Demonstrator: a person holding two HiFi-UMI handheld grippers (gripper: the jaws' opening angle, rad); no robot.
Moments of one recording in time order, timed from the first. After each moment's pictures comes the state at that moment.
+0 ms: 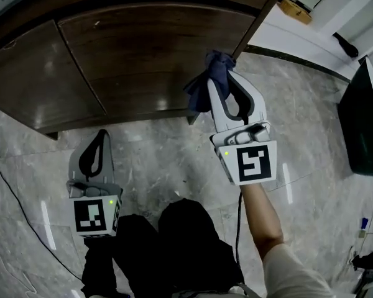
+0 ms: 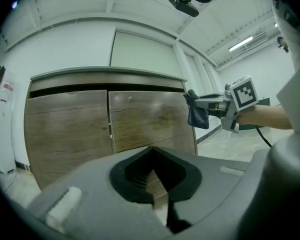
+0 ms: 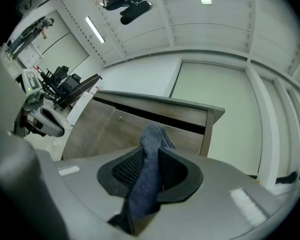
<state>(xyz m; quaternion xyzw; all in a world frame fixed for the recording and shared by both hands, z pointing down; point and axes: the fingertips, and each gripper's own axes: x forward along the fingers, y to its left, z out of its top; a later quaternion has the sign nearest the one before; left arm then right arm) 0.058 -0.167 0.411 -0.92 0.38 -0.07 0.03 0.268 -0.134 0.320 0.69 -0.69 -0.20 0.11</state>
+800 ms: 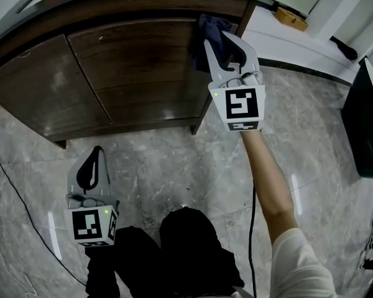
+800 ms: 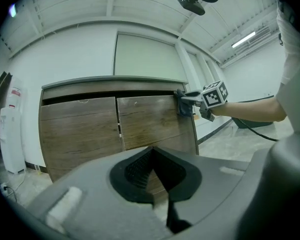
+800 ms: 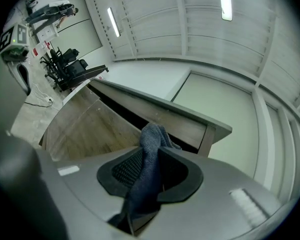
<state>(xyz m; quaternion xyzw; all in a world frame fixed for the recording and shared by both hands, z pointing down) 0.028 -0.138 0.398 -0.91 0.41 -0.08 0.04 0.315 -0.195 0.269 0.68 -0.64 -0.31 0.17</state>
